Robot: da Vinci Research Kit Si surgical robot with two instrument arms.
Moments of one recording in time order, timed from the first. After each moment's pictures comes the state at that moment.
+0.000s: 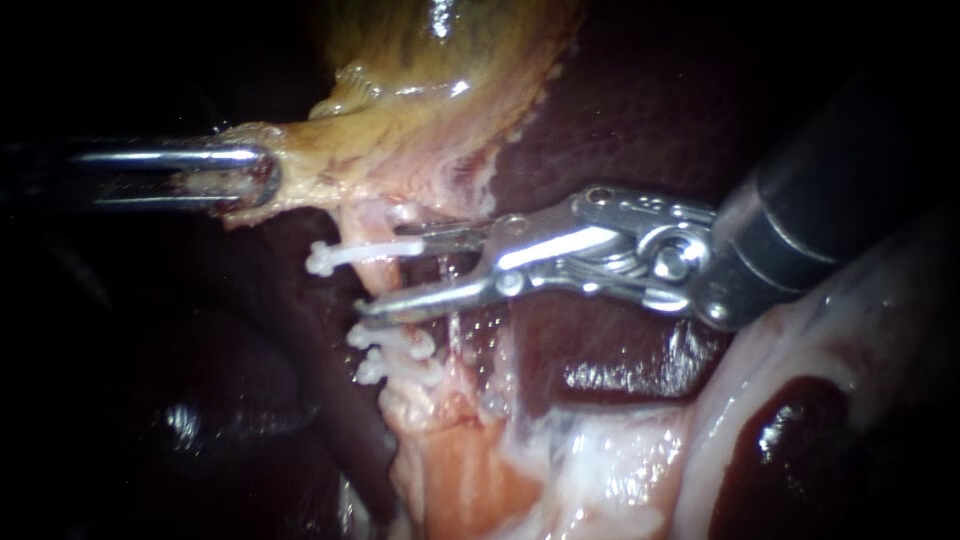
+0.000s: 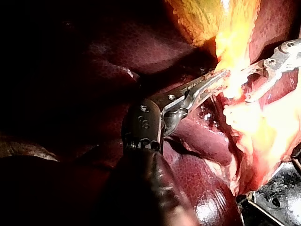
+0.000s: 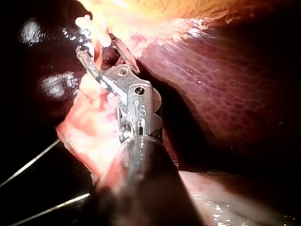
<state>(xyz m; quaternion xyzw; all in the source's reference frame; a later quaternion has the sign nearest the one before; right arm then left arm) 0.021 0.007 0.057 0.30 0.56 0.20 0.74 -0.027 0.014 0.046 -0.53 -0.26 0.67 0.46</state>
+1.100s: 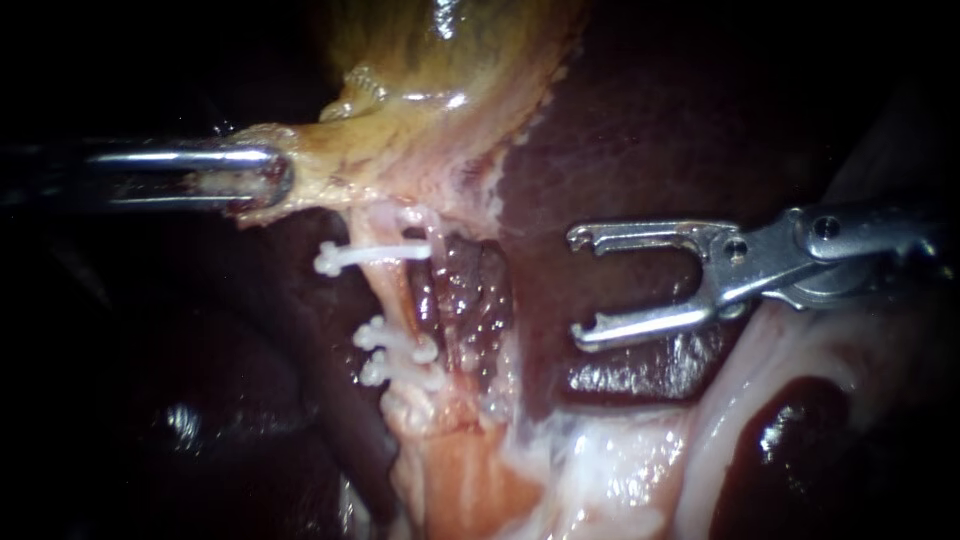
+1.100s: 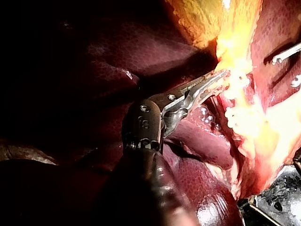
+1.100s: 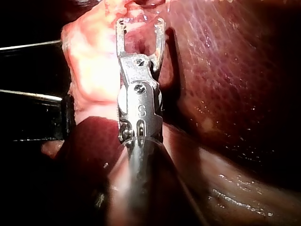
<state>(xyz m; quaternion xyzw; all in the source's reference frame) 0.006 0.007 0.054 0.22 0.59 0.11 0.77 -0.029 0.014 0.049 -0.53 -0.25 0.67 0.45</state>
